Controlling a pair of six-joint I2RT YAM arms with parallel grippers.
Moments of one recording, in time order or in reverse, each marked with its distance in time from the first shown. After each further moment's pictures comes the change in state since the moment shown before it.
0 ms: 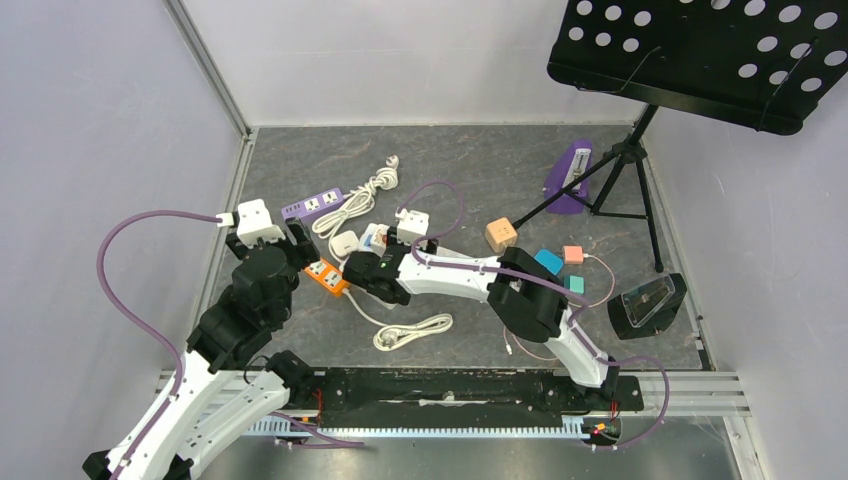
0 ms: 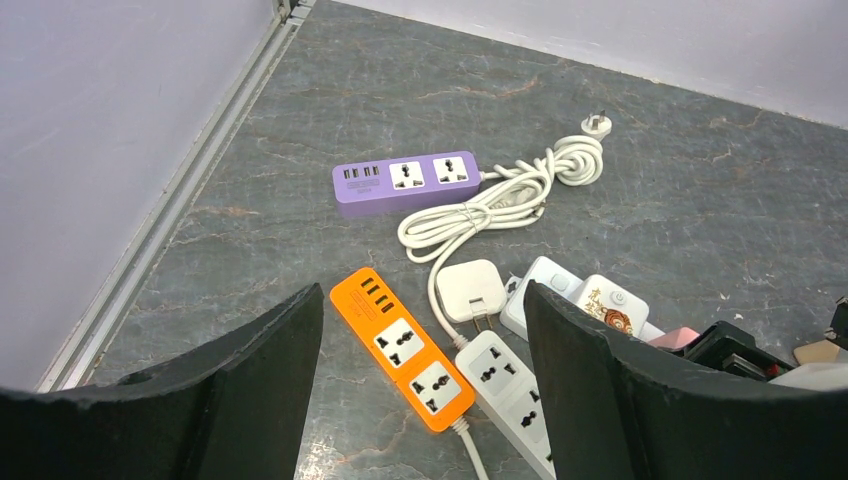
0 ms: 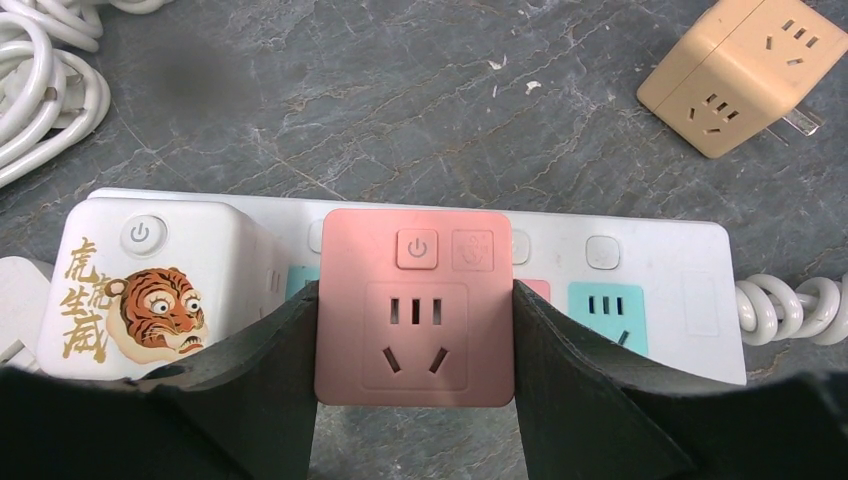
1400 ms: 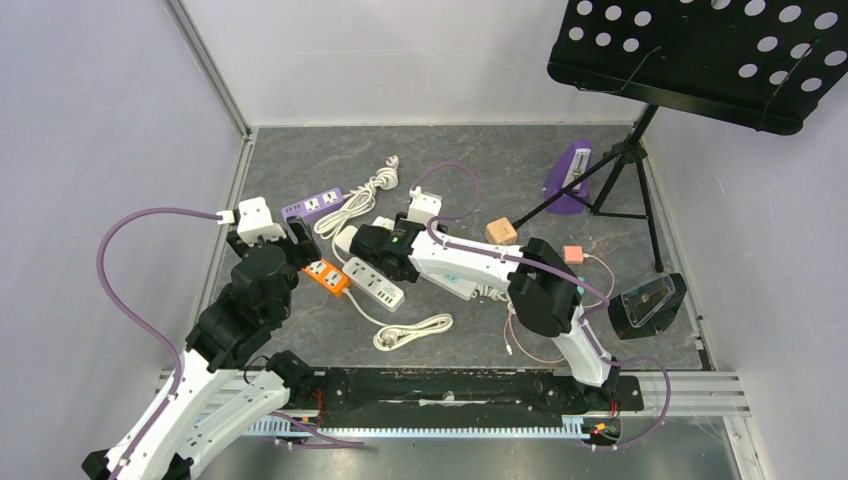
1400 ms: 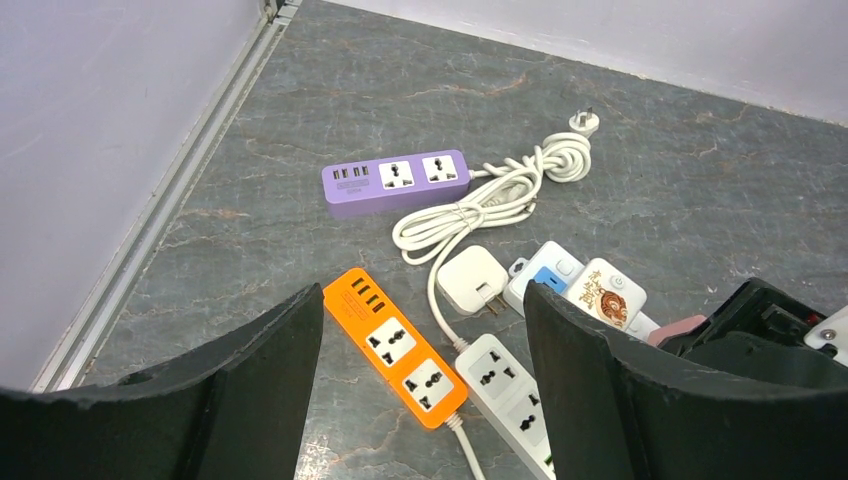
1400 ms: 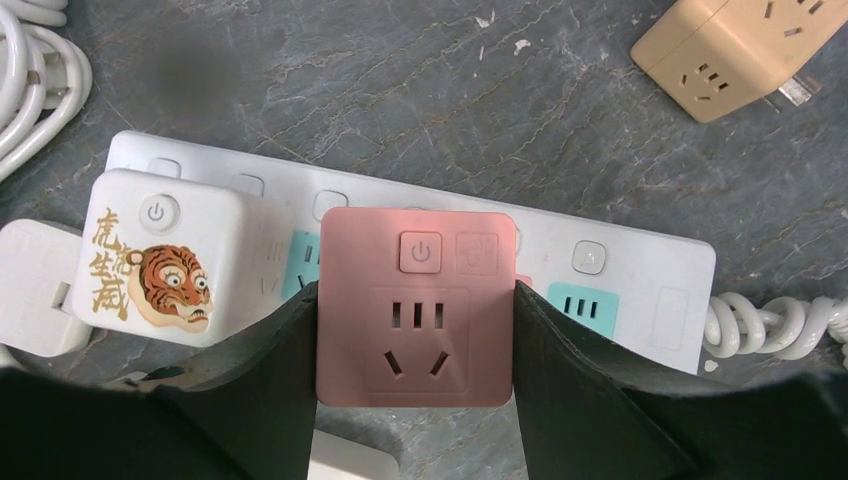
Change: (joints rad) left arm 0.000 0.014 0.019 -0.007 0.024 0.000; right arm -0.072 -0.064 0.069 -0.092 -0.207 -0.046
